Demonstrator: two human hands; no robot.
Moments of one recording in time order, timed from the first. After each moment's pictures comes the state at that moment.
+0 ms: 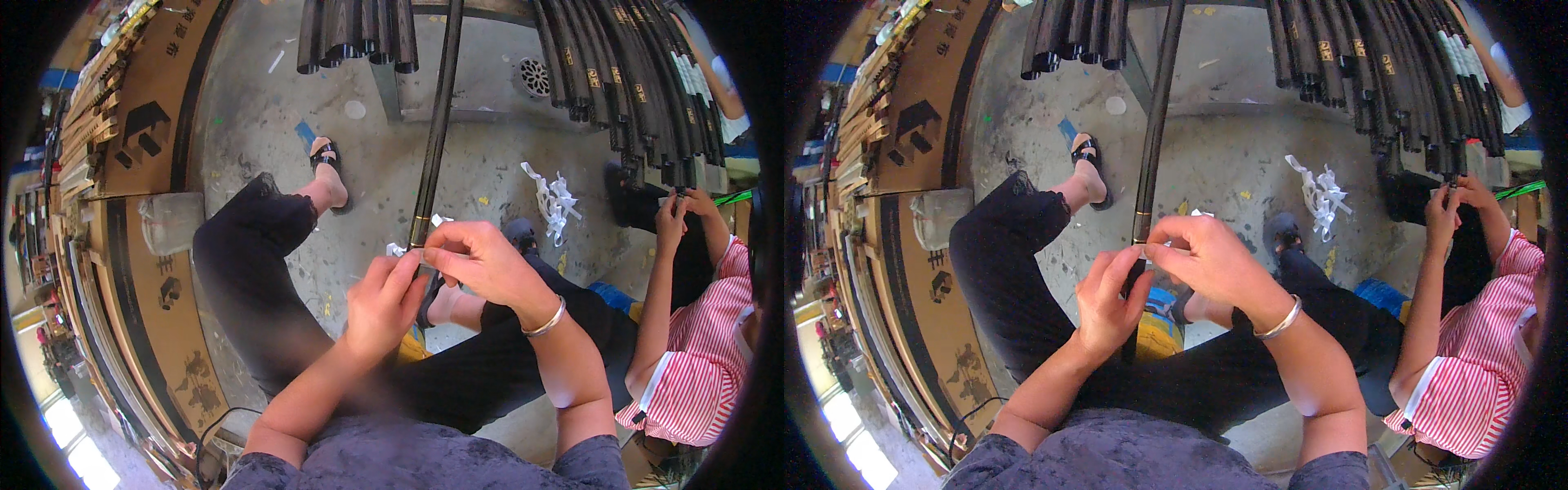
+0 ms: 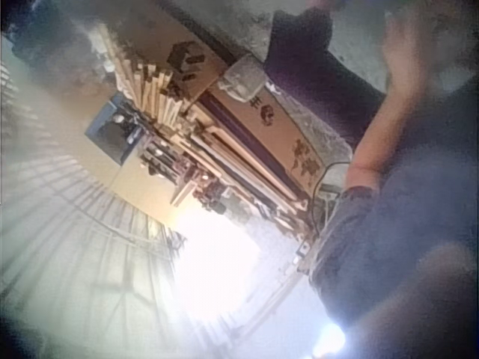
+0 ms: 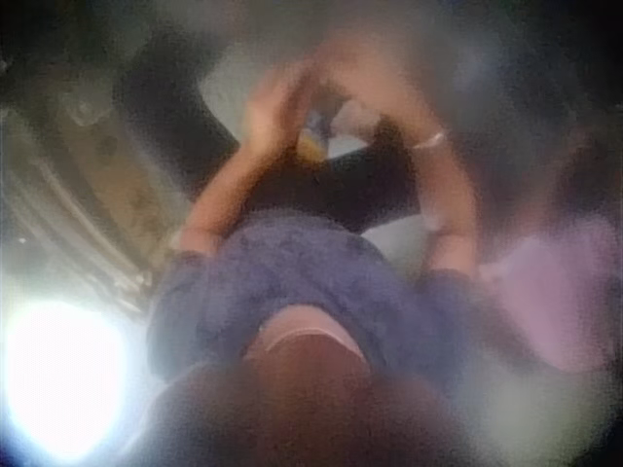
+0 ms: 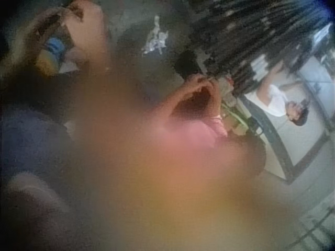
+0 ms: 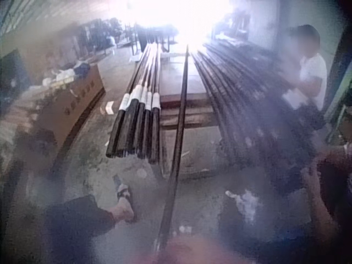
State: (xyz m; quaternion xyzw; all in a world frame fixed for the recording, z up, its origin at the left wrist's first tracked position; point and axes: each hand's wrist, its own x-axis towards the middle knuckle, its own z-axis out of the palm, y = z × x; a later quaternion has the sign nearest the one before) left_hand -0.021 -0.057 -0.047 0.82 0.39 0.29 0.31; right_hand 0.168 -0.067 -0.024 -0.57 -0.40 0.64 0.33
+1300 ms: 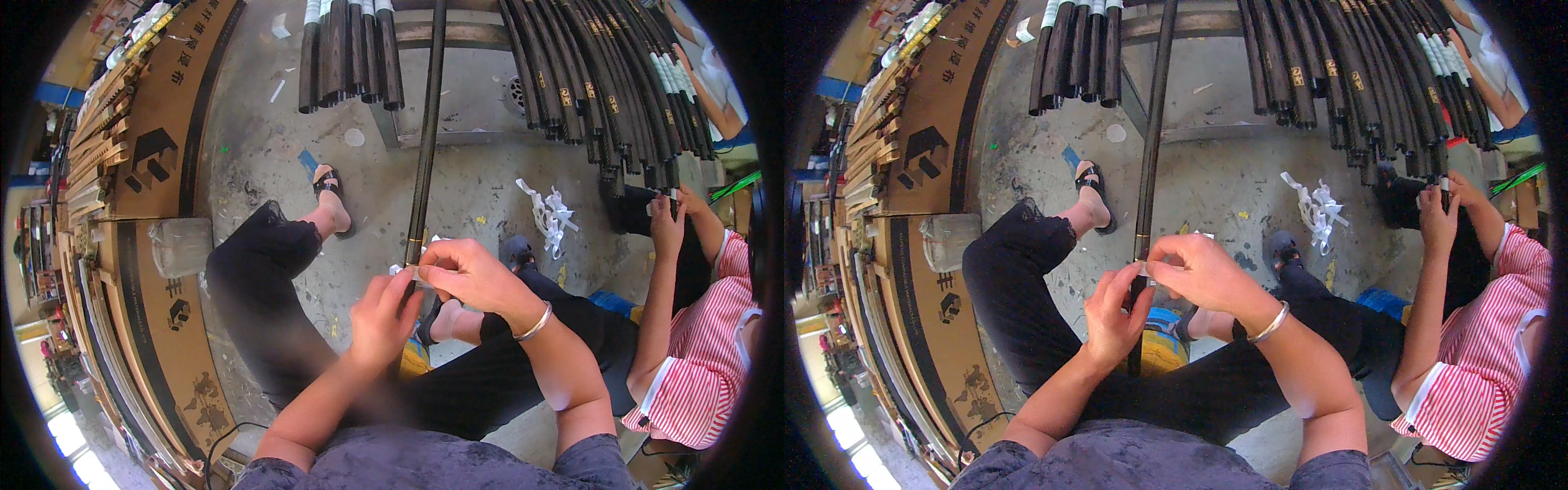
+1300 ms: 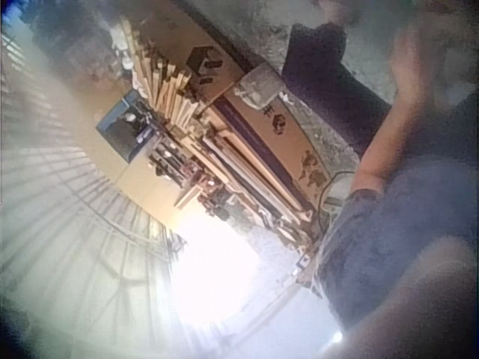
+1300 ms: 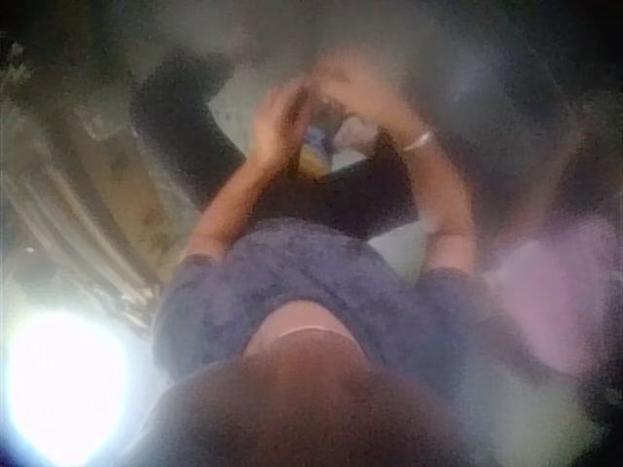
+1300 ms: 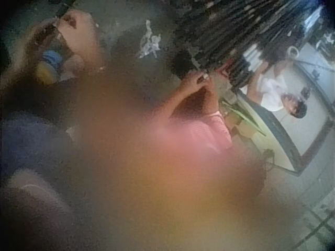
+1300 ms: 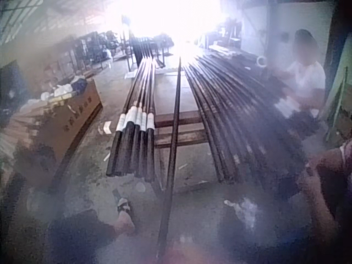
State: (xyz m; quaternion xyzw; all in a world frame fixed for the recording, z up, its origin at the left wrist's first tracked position) left_hand -0.020 -0.059 -0.050 0.80 0.40 0.30 0.32; right_hand 0.169 -0.066 -0.032 -0.57 -0.40 0.64 0.33
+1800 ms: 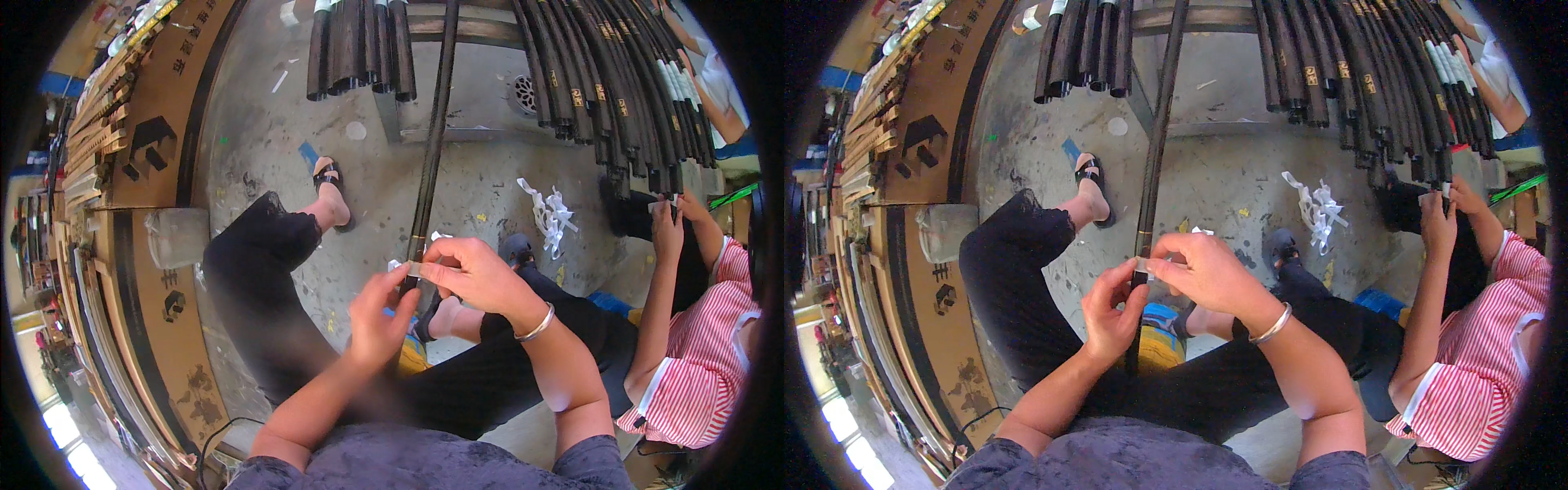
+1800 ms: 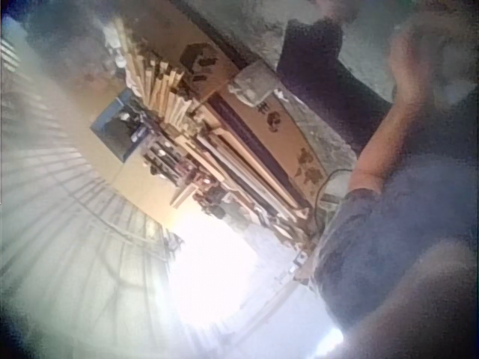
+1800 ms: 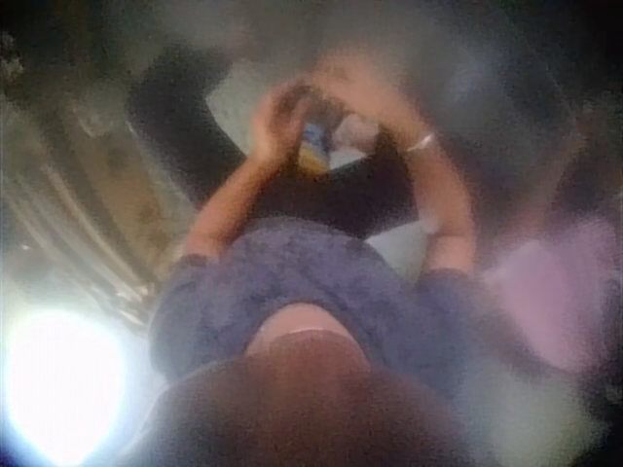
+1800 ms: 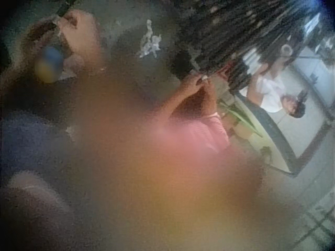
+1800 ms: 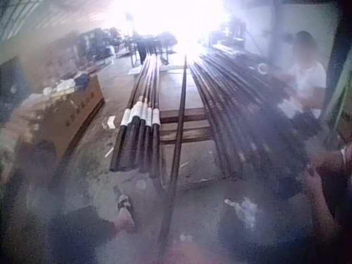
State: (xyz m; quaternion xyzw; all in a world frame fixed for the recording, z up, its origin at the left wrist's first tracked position) left_hand -0.030 -0.068 -0.063 0.69 0.43 0.33 0.48; right_hand 0.166 -0.069 -0.035 -0.59 -0.42 0.62 0.31
